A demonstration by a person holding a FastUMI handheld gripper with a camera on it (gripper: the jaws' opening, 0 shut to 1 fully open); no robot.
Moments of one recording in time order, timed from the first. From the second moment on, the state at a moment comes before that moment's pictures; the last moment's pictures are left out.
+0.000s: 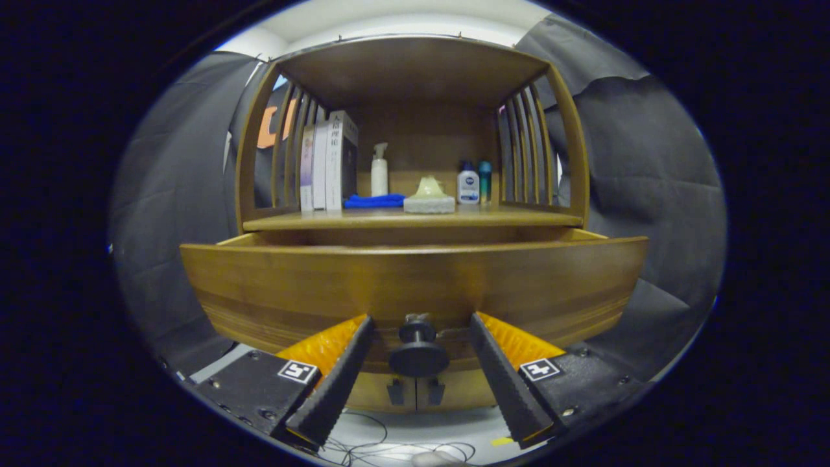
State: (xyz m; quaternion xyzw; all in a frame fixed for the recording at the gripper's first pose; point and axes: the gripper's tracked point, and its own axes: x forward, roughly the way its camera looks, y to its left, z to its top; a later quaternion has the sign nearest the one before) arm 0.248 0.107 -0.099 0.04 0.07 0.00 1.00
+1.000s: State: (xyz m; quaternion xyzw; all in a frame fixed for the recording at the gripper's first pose) arm 0.260 0.107 -0.098 0.01 0.08 0.00 1.00
